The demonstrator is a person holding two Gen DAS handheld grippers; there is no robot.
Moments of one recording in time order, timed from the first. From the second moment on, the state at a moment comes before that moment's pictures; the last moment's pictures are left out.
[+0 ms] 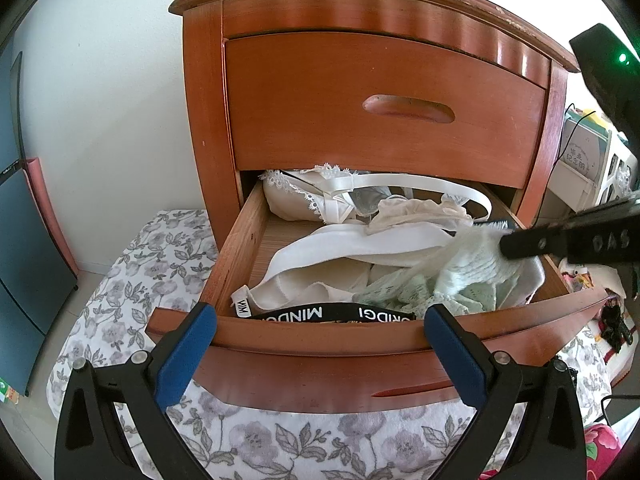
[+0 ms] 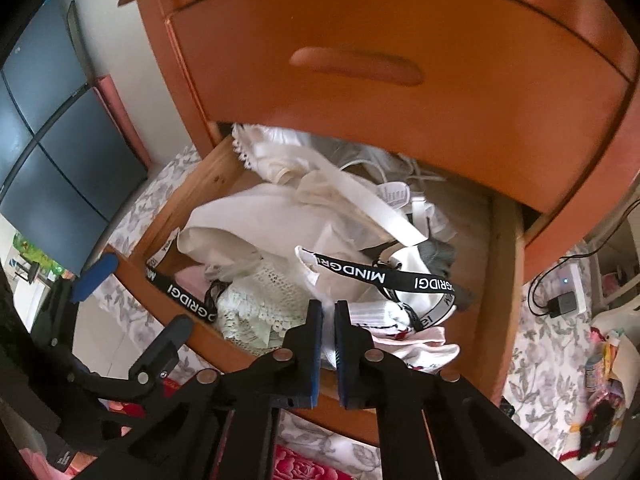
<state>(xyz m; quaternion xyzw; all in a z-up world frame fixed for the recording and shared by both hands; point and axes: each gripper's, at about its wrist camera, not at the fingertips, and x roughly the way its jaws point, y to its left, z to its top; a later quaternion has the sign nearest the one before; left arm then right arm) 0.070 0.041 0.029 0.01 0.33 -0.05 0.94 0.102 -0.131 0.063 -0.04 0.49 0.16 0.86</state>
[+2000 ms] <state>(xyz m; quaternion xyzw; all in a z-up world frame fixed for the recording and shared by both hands) 0.069 0.041 0.029 0.01 0.33 -0.05 0.94 0.020 -0.373 0.134 0.11 0.36 -0.07 0.92</state>
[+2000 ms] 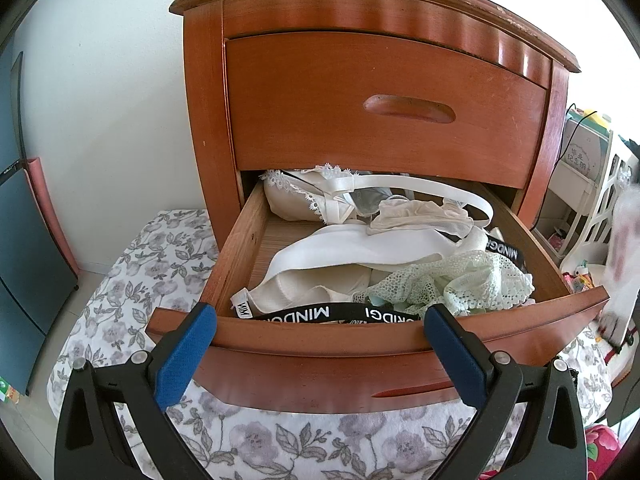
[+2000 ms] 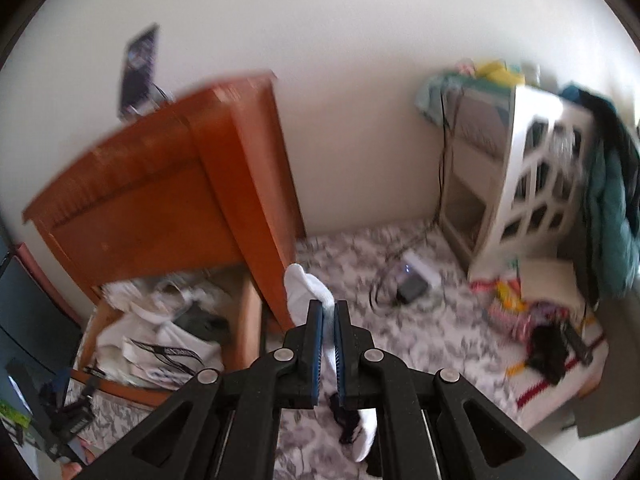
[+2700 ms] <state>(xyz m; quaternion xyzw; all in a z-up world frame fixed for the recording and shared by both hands) 0.069 0.041 0.029 0.01 0.33 -0.05 0.94 0.050 -0.394 -0.046 0.12 0.54 -0.13 0.82</state>
